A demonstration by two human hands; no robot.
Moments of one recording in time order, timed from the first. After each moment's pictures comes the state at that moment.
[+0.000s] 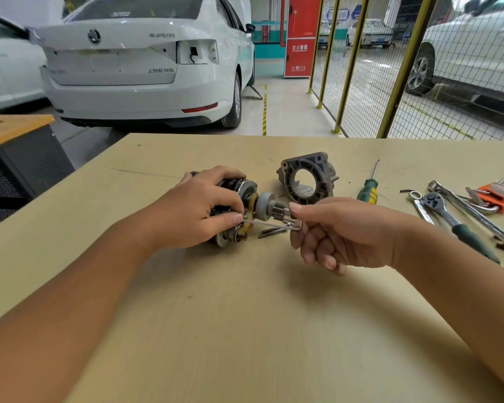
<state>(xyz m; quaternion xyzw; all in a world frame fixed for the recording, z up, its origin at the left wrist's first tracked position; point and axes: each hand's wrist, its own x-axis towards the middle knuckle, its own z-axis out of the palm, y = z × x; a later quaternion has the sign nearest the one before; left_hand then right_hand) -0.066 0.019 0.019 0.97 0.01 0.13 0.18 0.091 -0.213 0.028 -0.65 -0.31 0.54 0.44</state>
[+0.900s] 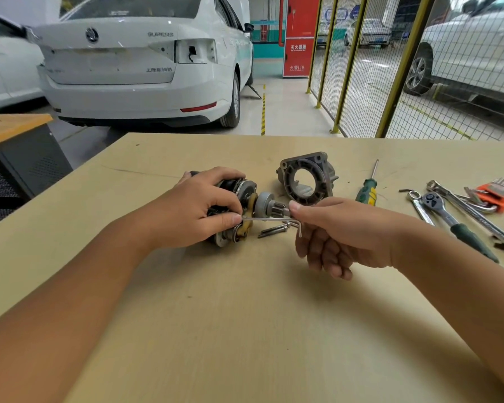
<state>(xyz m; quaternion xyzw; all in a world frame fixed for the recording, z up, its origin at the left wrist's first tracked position) -0.069 0.020 0.020 0.97 0.02 0.13 0.19 0.084 -0.211 0.029 -0.74 -0.32 0.45 0.38</state>
